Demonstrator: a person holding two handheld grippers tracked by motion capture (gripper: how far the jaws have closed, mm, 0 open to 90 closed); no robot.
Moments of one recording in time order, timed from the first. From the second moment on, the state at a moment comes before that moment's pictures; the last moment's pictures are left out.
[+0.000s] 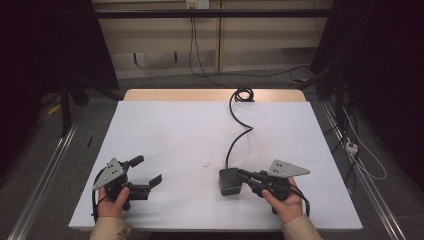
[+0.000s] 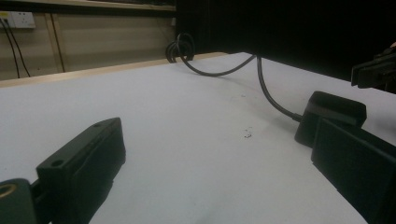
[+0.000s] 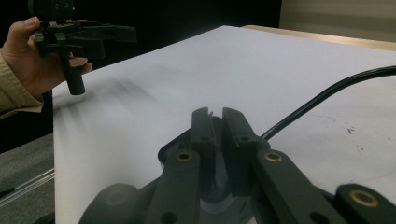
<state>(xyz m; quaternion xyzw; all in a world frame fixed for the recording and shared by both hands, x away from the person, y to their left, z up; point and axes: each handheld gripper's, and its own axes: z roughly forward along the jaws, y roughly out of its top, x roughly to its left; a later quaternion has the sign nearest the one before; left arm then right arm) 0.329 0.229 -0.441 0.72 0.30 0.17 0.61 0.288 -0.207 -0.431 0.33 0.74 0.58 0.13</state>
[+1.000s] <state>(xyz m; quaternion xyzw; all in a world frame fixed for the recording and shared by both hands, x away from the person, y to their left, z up) 0.329 0.230 -0.442 0.72 0.30 0.17 0.61 0.291 -0.194 -0.435 0.32 0.76 0.56 0.11</state>
